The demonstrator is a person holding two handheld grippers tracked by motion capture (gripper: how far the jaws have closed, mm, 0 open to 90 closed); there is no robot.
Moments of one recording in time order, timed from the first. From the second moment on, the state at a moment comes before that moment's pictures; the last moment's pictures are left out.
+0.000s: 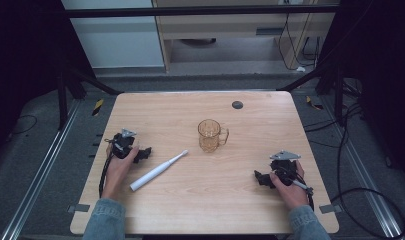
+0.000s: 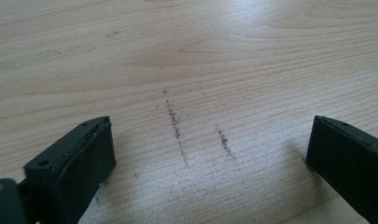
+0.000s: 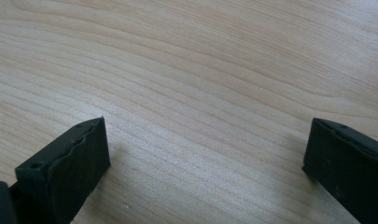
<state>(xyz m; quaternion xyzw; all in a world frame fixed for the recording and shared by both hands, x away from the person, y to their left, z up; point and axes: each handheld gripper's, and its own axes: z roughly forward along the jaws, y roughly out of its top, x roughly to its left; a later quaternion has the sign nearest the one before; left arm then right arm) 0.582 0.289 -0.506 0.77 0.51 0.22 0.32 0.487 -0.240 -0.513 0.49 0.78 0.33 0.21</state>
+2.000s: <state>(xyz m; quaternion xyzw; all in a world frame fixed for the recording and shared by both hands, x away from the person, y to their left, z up) 0.522 0.212 -0.449 0.89 0.36 0.18 0.21 0.487 -0.240 -0.513 0.49 0.78 0.33 0.21</state>
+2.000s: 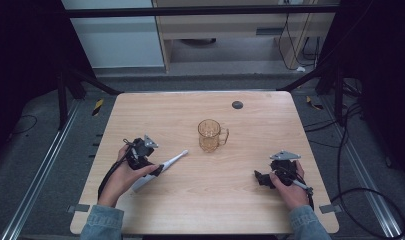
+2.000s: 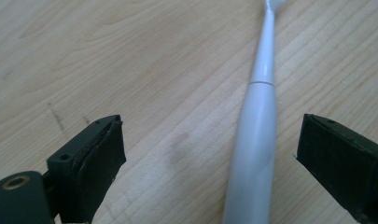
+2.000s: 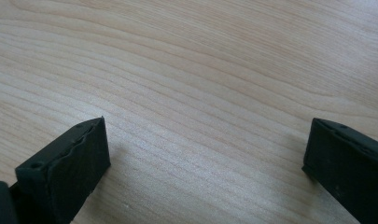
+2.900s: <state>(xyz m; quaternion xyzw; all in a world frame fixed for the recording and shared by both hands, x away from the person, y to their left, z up) 0.527 0.191 -0.462 0.92 0.32 0.14 0.18 0.487 -0.240 -0.513 0.49 0.78 0.33 0.21</state>
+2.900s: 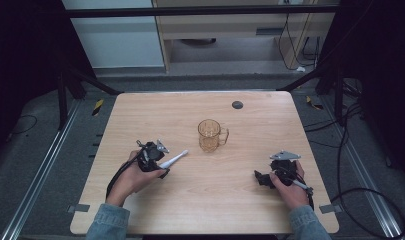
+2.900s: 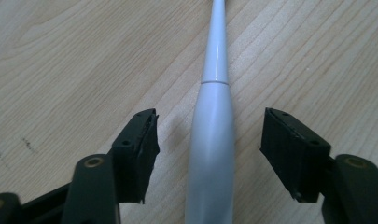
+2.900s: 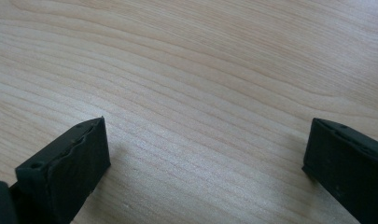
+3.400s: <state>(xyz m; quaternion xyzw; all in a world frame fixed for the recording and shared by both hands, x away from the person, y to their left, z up) 0.533 0.191 -0.469 0.92 0.33 0.12 0.18 0.487 -0.240 -0.513 0.49 0.78 0.33 0.21</state>
